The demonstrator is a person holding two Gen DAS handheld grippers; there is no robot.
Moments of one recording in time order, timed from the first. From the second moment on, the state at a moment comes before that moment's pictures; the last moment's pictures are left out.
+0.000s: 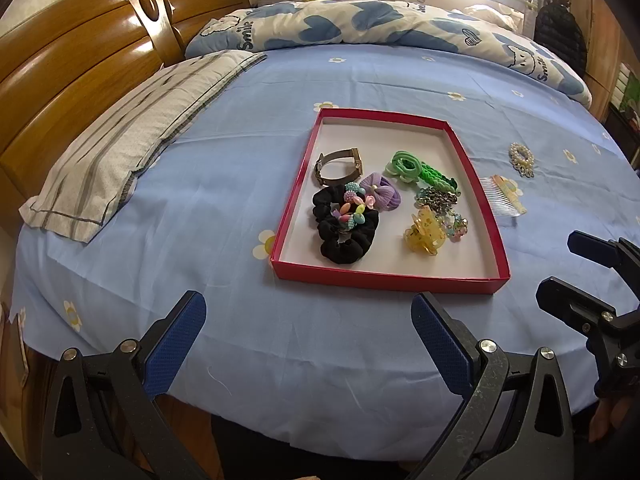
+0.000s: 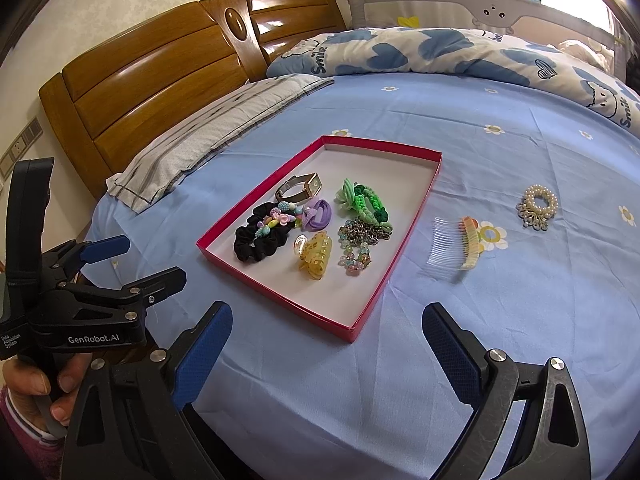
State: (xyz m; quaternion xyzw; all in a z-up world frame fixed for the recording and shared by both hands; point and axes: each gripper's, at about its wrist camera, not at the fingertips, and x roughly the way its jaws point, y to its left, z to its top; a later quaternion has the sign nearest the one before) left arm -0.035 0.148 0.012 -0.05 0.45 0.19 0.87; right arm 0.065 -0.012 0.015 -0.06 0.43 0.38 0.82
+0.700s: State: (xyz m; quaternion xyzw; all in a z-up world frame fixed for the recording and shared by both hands) left arm -0.035 0.148 0.013 -0.05 0.45 0.19 0.87; right arm 0.065 -0.009 0.018 -0.06 0.43 0.39 0.82
